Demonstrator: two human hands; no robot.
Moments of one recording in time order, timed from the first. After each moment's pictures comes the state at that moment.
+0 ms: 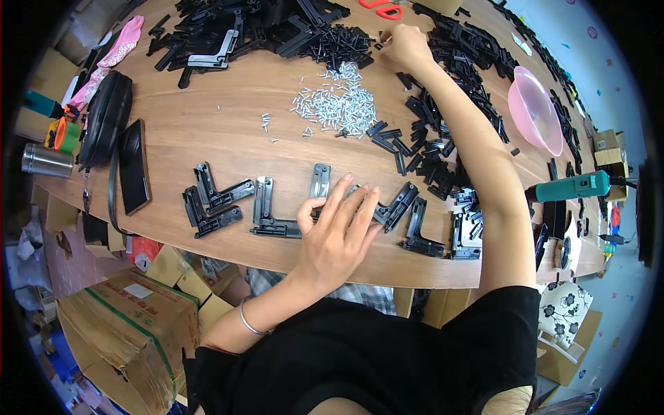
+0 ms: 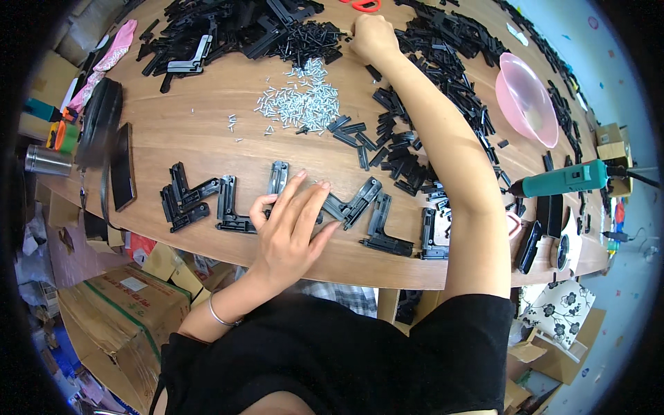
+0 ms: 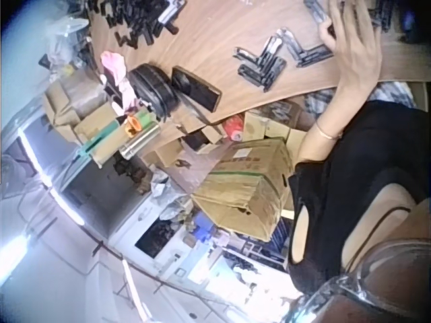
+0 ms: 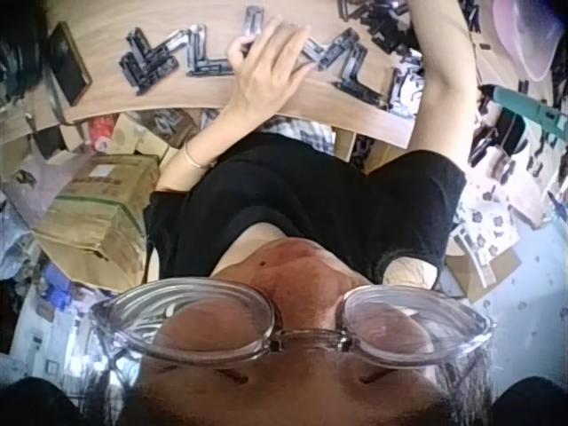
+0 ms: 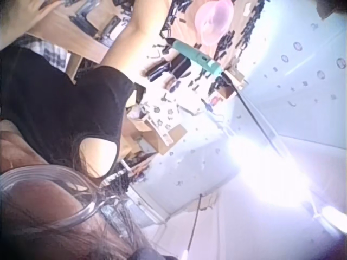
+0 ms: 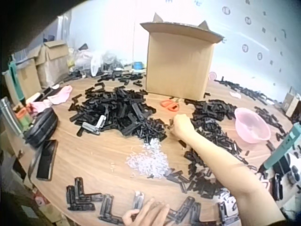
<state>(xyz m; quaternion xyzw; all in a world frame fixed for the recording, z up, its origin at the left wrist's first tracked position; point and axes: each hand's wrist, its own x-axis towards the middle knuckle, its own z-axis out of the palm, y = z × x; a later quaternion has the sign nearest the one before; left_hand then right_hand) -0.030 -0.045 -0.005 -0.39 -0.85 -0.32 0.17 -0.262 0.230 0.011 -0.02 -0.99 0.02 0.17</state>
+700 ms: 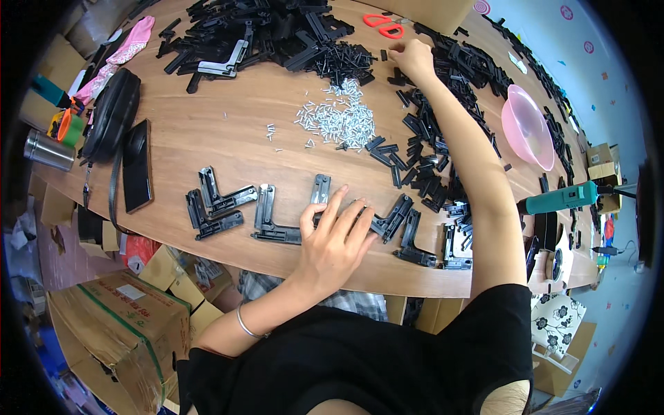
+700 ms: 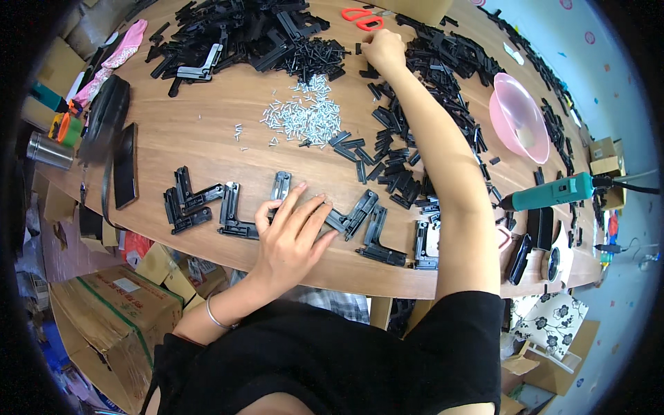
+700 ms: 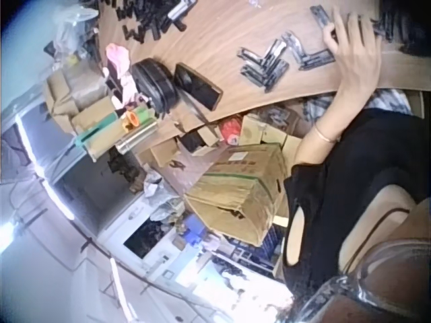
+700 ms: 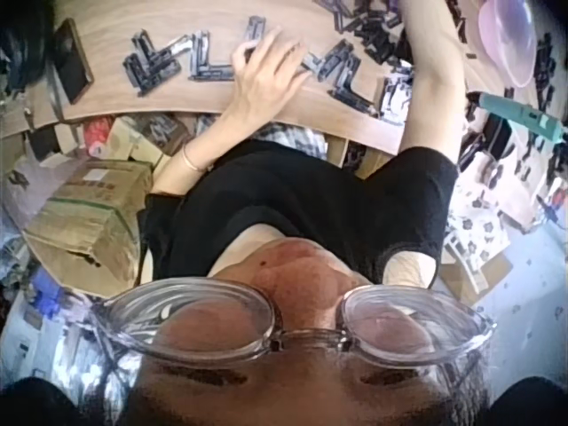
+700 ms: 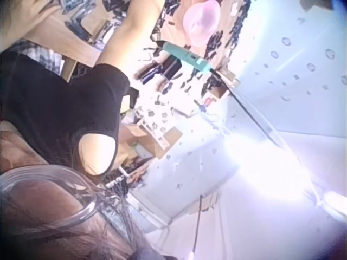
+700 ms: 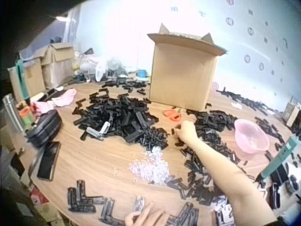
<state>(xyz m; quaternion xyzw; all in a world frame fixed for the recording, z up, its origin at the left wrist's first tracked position) -0.031 -0.045 -0.007 -0.39 -0.85 -0.32 0.17 -0.274 0.242 0.014 -0.10 -0.96 0.13 0.21</state>
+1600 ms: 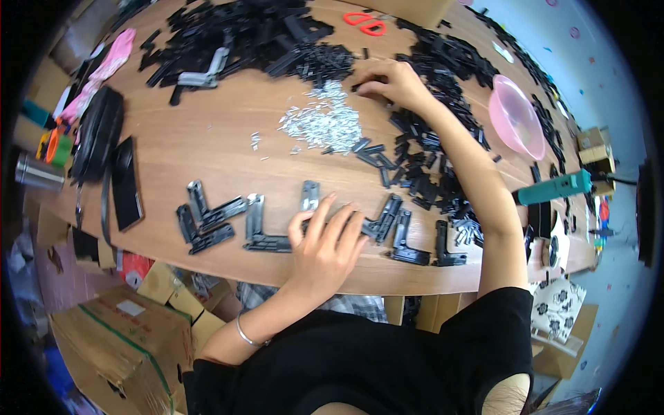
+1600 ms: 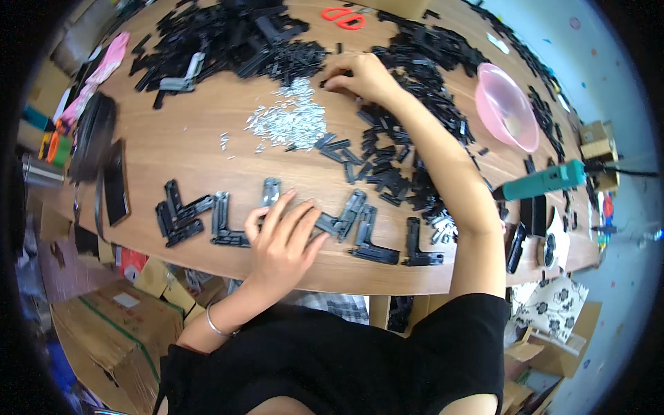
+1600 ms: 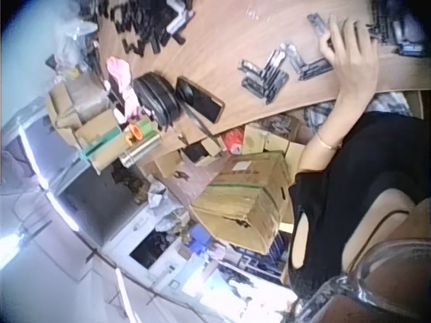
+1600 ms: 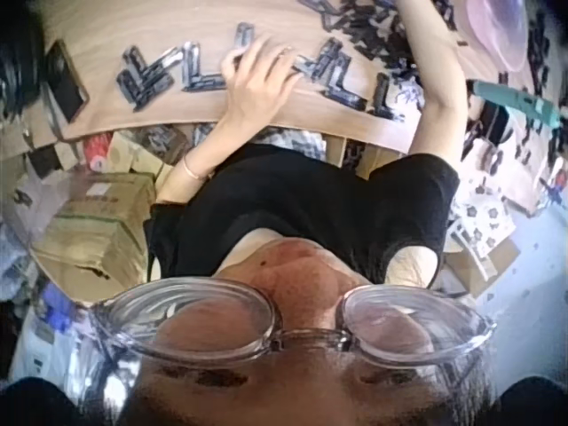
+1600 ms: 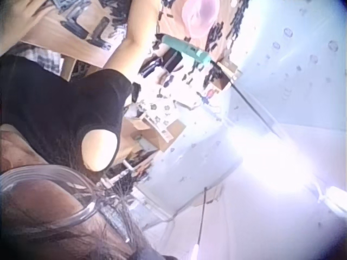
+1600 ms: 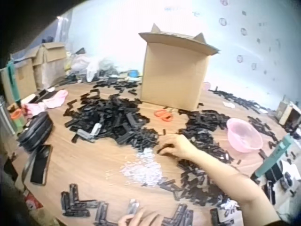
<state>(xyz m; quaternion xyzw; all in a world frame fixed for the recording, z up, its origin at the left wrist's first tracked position) -0.031 -0.044 -0.008 -0.38 -0.85 -0.32 0.18 -0.209 0.224 0.028 0.20 -0.95 0.23 0.10</state>
